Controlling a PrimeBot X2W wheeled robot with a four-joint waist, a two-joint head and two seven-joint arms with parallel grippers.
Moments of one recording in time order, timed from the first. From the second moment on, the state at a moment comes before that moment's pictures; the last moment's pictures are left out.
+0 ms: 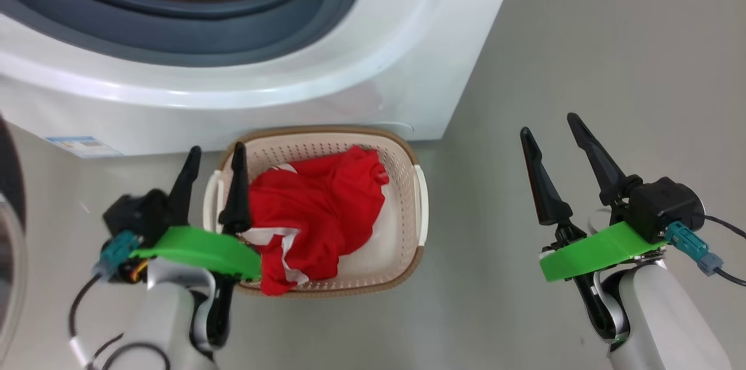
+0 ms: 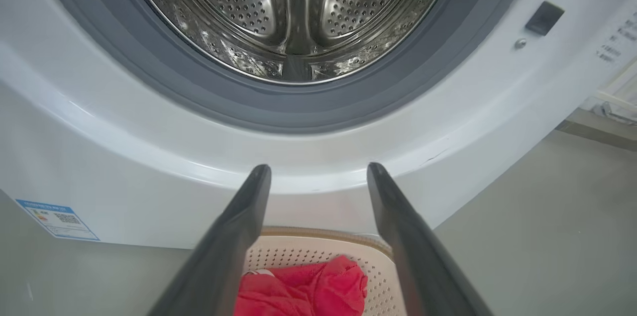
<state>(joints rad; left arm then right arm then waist) -0.49 0.03 -0.11 0.53 -0.41 -0.03 -0.25 -0.30 -0.05 0.09 0.23 0.24 0.12 -0.26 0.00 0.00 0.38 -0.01</state>
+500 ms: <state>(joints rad) -0.29 0.03 -0.08 0.27 -0.38 0.01 -0.25 -0.25 -0.05 0.04 0.25 0.22 0.12 -0.26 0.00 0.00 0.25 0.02</state>
